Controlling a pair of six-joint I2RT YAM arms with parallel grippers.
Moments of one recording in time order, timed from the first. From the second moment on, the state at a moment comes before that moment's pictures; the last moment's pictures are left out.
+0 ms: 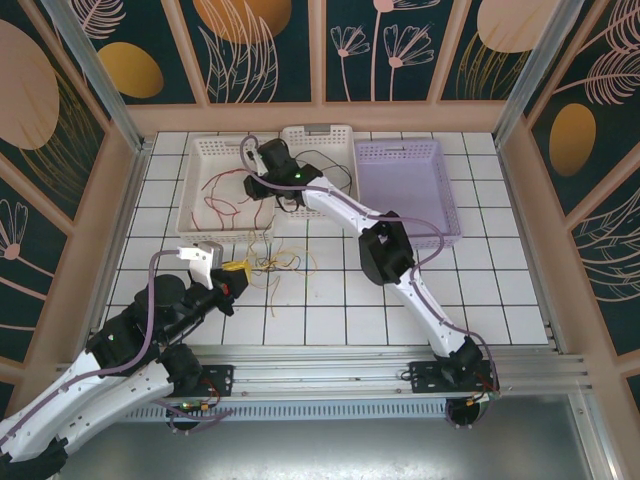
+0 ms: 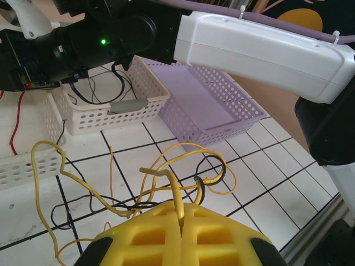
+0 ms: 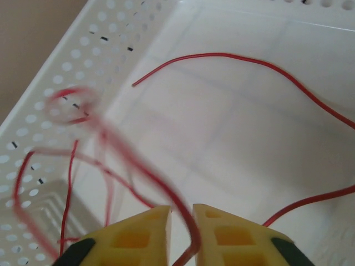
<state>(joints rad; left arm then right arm) -0.89 0.39 0.64 -0.53 -0.14 -0.47 0.79 2.62 2.47 -0.51 -0.19 0.34</state>
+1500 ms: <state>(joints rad) -0.89 0.41 0.64 -0.53 -0.14 -0.47 0.79 2.05 2.07 -0.55 -0.11 0.26</state>
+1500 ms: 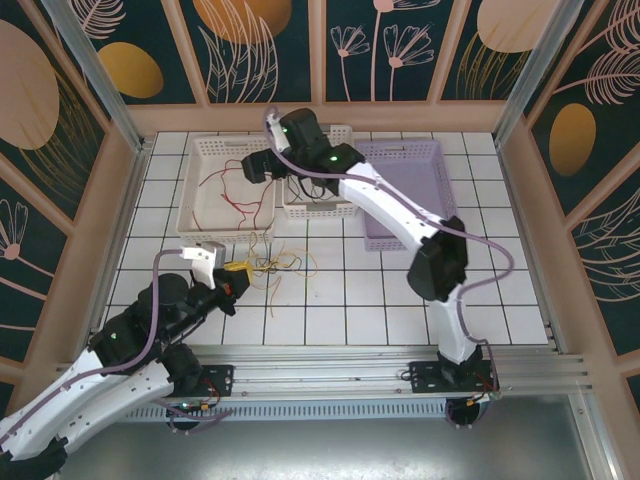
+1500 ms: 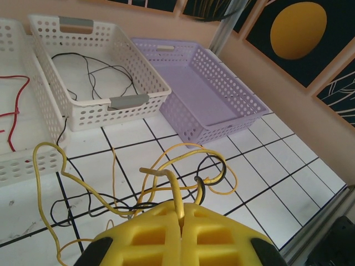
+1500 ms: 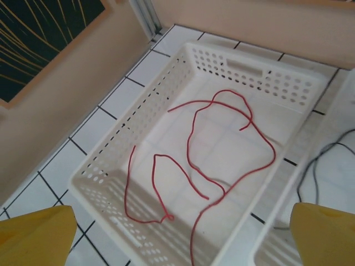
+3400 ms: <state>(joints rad) -0.89 0.59 0.36 0.23 -0.11 -1.09 0.83 0.84 0.11 0.76 -0.16 0.86</state>
